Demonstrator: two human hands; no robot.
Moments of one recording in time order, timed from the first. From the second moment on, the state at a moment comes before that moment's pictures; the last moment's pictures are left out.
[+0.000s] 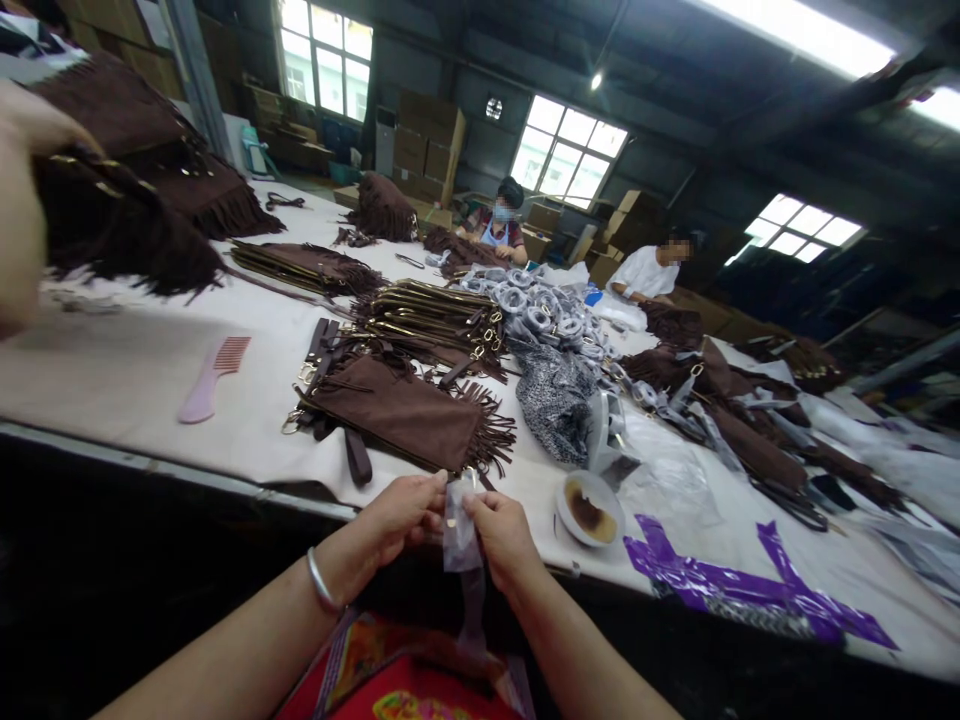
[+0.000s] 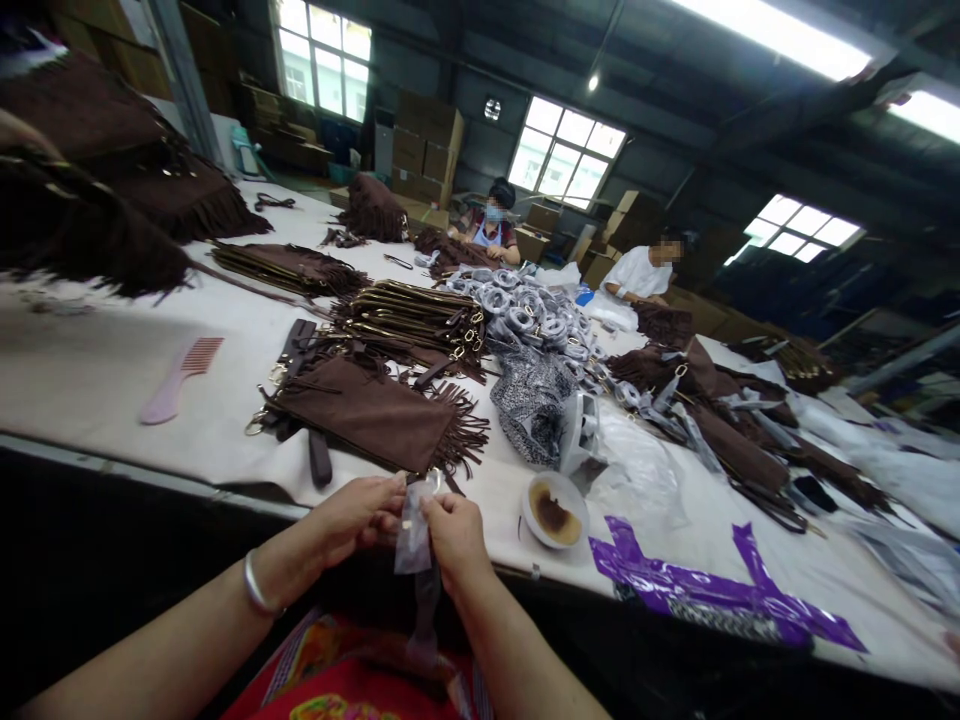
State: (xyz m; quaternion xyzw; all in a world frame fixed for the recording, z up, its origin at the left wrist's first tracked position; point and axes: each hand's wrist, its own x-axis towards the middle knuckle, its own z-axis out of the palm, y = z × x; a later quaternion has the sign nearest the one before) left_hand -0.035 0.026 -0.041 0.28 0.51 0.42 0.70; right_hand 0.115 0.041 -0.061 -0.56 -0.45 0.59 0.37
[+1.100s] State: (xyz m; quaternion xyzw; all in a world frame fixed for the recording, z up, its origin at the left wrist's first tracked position) left_hand -0.036 -0.001 -0.051 0.45 0.71 0.37 0.41; right_hand 0.106 0.032 -0.046 -0.59 -0.47 0.63 0.20
